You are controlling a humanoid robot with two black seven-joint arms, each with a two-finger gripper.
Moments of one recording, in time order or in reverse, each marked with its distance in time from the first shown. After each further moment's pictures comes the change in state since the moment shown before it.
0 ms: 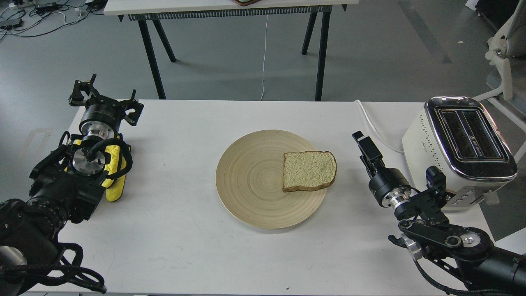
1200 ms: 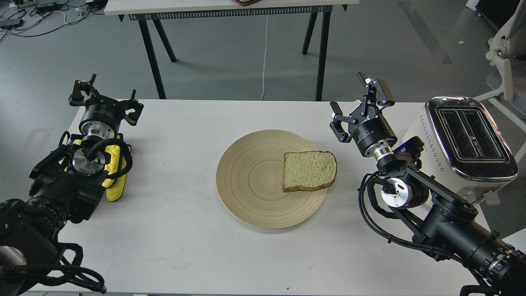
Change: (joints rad) left arm 0.000 0.000 0.000 0.000 0.000 0.000 0.001; right arm 0.016 0.184 0.555 -0.093 0.358 0.603 0.000
